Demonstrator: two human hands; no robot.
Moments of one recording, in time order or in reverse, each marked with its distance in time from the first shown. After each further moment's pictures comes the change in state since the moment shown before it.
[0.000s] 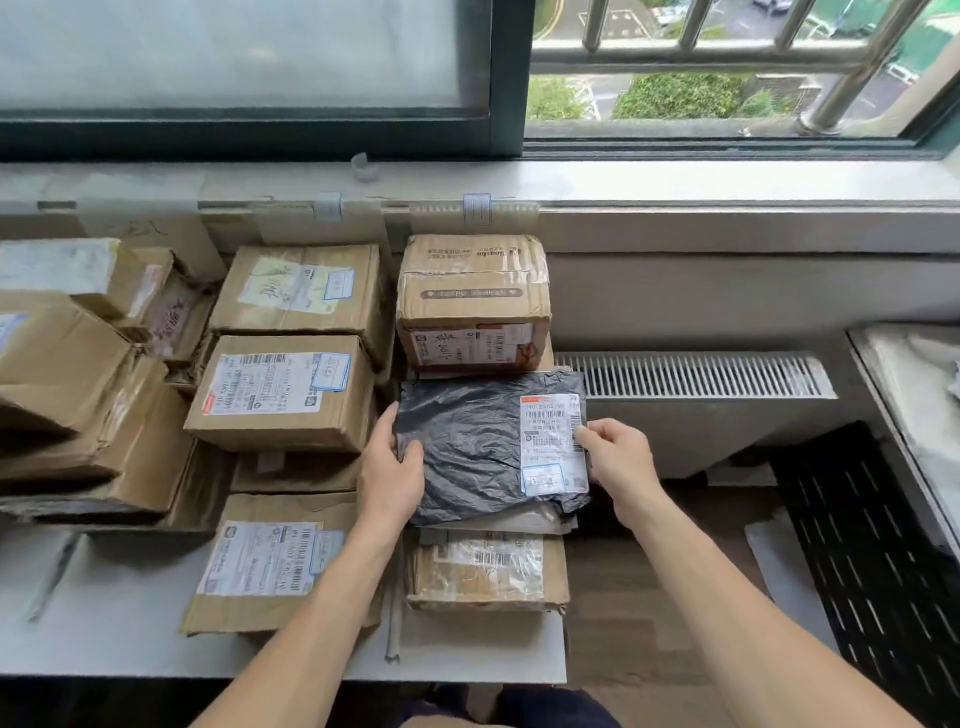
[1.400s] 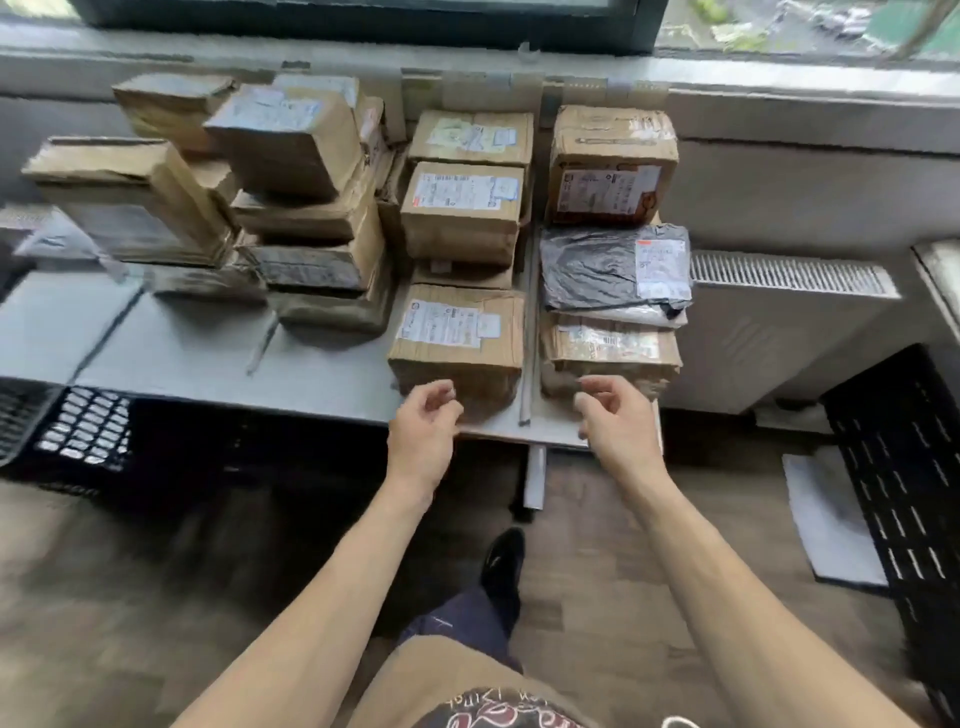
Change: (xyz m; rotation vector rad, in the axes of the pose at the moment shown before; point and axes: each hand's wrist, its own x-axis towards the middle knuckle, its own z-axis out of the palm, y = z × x) left_hand -0.205 -0.167 -0.171 -0.332 -0.001 0.038; right_hand -0.300 0.100 0.104 -0.069 -0.065 -0.281
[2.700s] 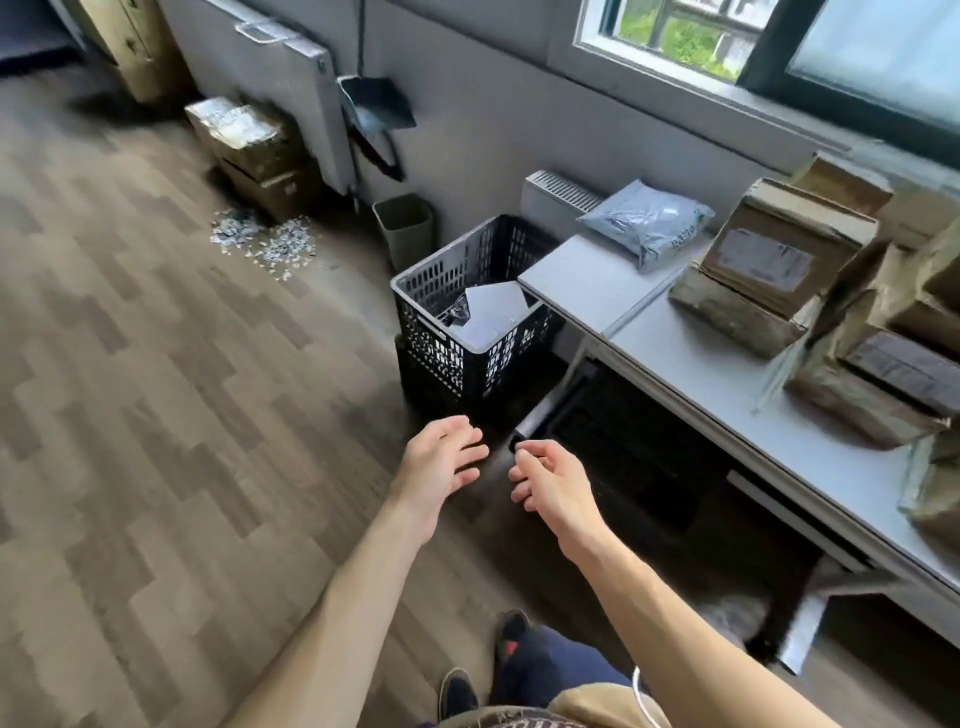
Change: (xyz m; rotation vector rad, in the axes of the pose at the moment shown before) left_hand -0.114 -0.138 -0.691 -0.562 0.362 -0.222; right_hand -0.401 -0.085 0.638 -0.201 -0.741 -0.048
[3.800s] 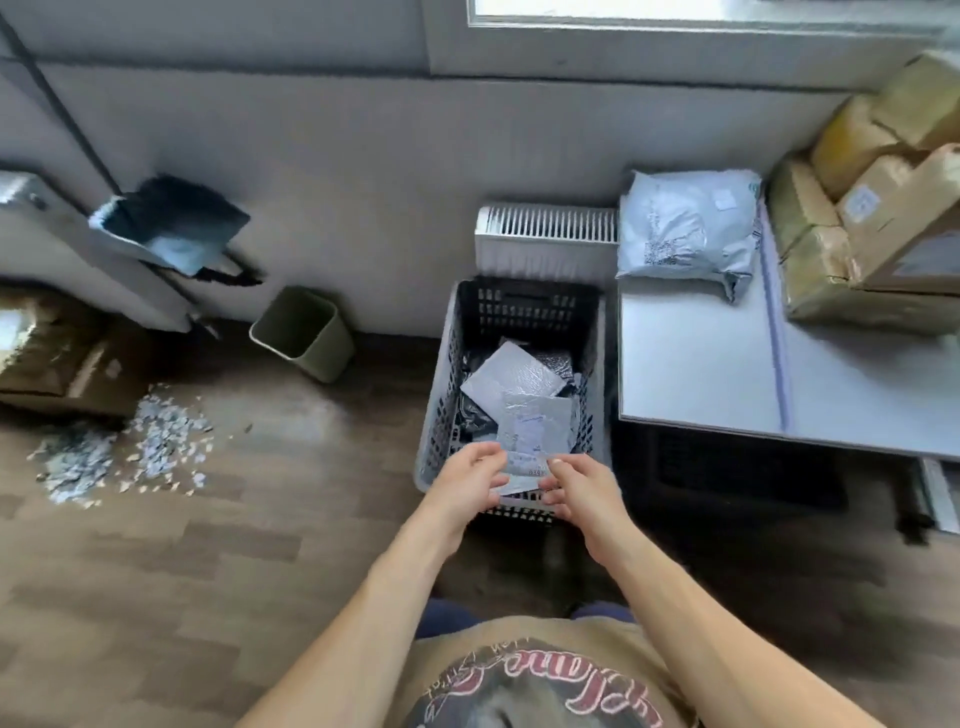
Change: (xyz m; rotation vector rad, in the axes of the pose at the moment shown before) left_hand 0.527 0.266 -0.055 0.669 -0.532 -0.266; right_hand 0.443 -0.188 0.194 0.519 0.504 0.405
